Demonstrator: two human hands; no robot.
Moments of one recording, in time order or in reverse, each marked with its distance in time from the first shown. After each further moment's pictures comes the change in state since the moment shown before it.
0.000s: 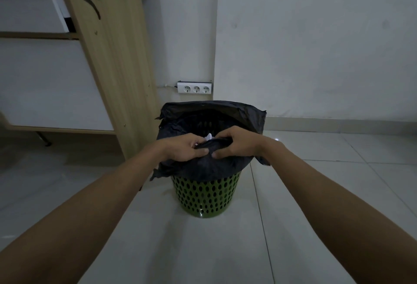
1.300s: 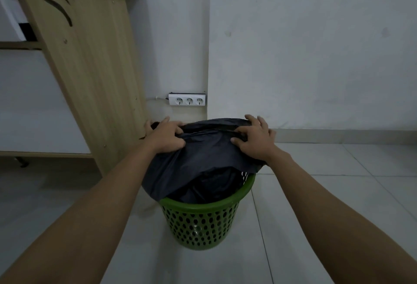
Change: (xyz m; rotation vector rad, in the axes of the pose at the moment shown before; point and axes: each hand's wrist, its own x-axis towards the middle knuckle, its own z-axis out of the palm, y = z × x) left_hand 0.068 -0.032 -0.060 0.428 0.496 -0.206; right_hand 0.041 0.068 -0.032 -0.296 0.529 0.283
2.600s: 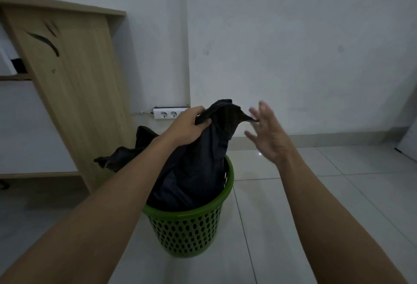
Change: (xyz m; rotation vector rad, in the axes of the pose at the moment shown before) left_hand -0.015 0.123 -0.051 -0.520 0.104 0.291; right_hand -0.036 0.023 -0.090 1.512 0.019 0.108
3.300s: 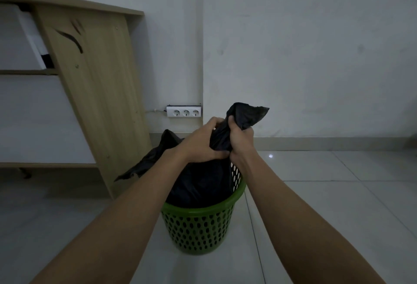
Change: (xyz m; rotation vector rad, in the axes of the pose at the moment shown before) left_hand -0.033 -0.017 0.013 -0.020 -0.219 0.001; right_hand 0.017 0.055 0.106 0.128 0.427 0.028
